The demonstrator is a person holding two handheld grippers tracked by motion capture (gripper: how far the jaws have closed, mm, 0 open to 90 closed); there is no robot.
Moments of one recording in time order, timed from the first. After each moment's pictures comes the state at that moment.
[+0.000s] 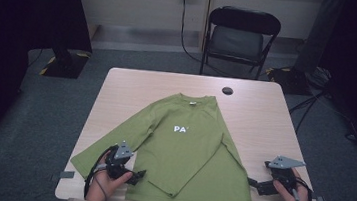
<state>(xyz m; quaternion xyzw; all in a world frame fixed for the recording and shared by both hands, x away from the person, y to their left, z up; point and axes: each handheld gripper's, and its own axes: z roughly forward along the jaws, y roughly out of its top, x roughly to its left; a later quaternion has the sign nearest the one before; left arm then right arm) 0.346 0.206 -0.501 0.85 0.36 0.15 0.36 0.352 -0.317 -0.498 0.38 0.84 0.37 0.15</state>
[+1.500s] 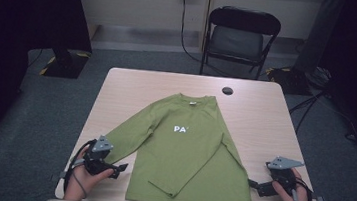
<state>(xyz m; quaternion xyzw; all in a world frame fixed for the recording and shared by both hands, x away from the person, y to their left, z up) 0.341 0.264 -0.474 0.83 0.41 0.16 0.34 0.352 -0.318 -0.500 0.37 0.85 0.35 0.16</state>
